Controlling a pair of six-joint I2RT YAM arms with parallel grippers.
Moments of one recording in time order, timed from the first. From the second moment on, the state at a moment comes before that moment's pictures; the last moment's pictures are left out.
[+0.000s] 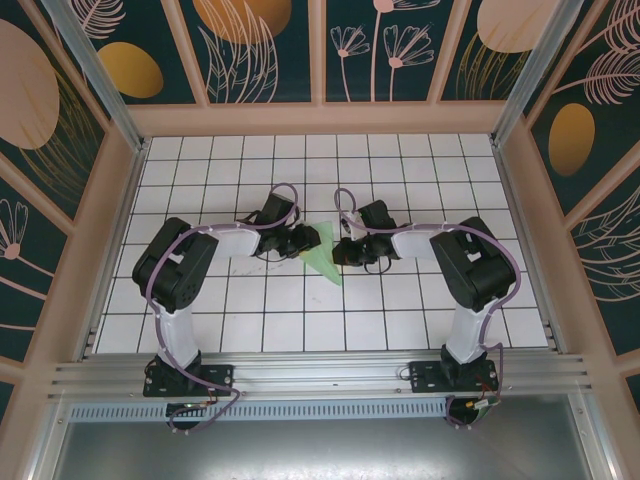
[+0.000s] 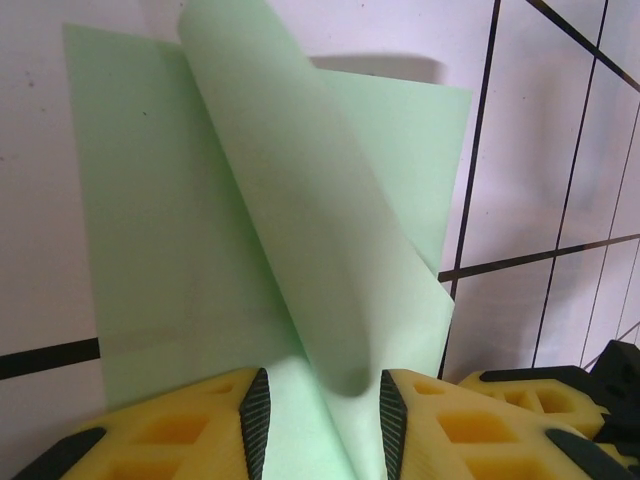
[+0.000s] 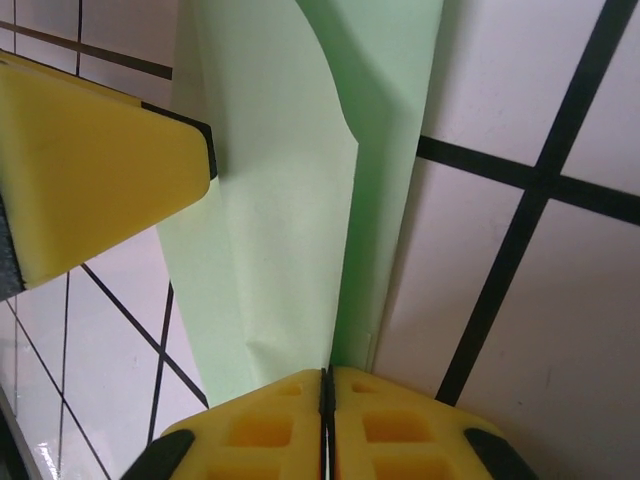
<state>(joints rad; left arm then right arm) -0.54 1.92 1.01 -0.01 0.42 -0.89 0.53 1.85 0.90 -0.07 -0.58 0.42</state>
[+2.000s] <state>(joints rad) -0.54 1.93 1.02 -0.01 0.41 -0.89 0.50 1.90 0.98 -0.07 -0.63 0.49</state>
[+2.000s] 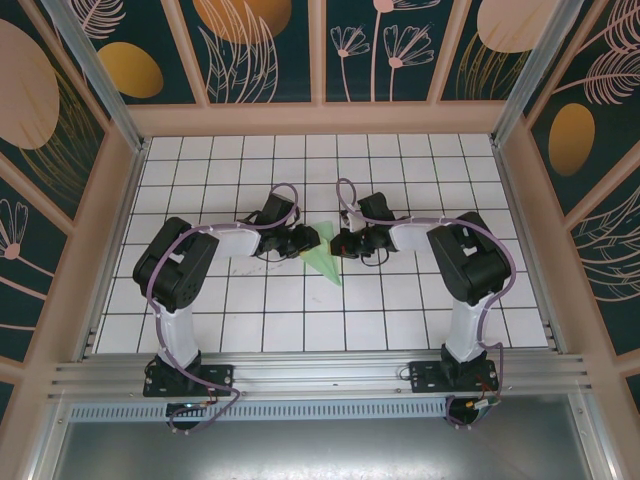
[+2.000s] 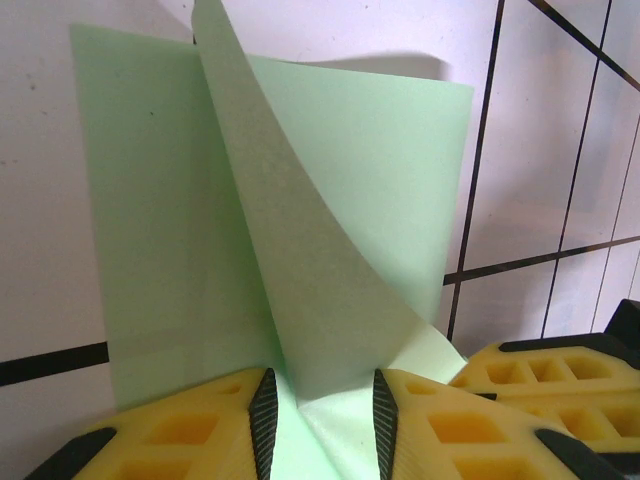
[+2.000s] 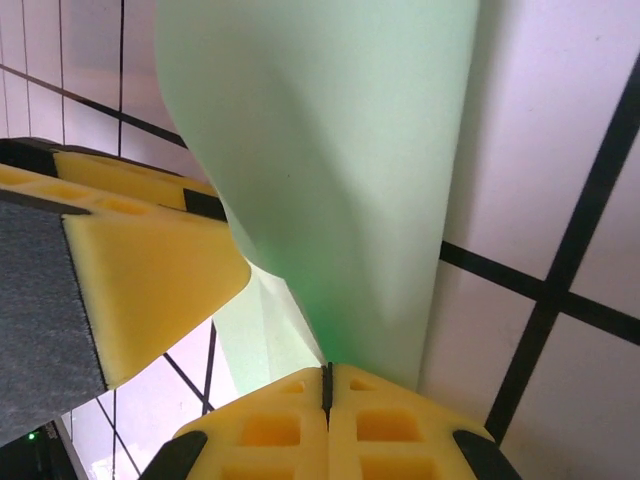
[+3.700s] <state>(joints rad) -0.54 1.94 1.16 -0.06 0.47 -0.85 0.50 1.92 1.03 -0.16 -0.57 0.44</state>
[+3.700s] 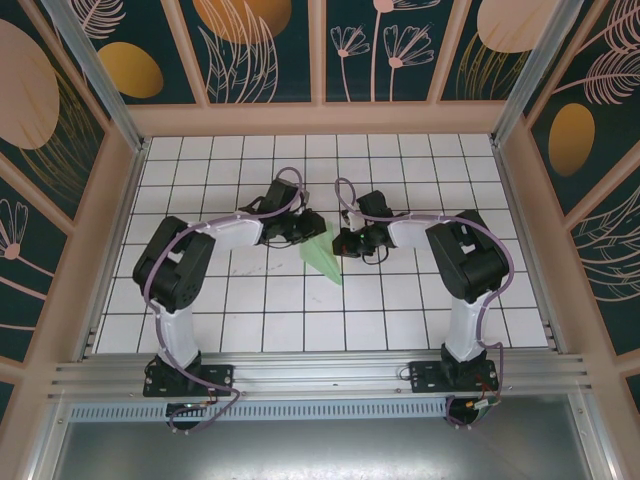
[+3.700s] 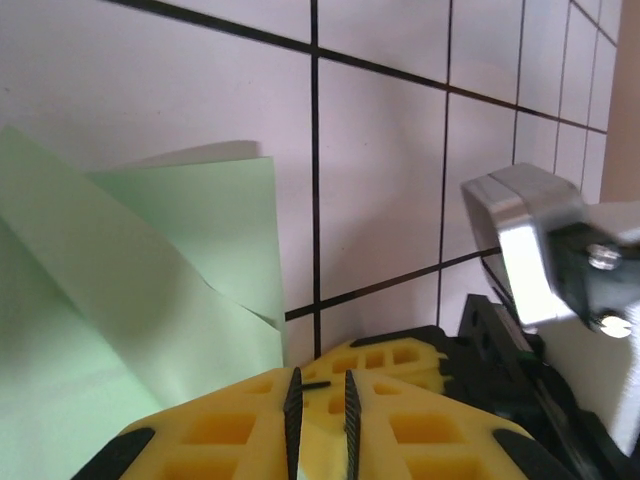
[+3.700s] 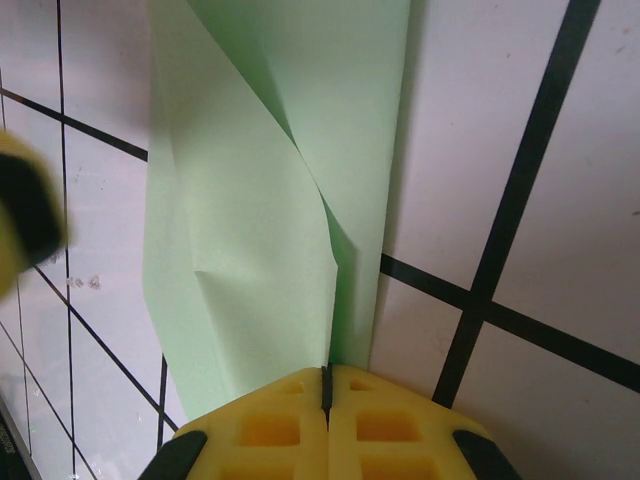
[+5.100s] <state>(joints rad) -0.55 2.01 1.09 0.03 0.44 -0.82 0.49 1.77 1.05 -0.24 -0.50 0.41</state>
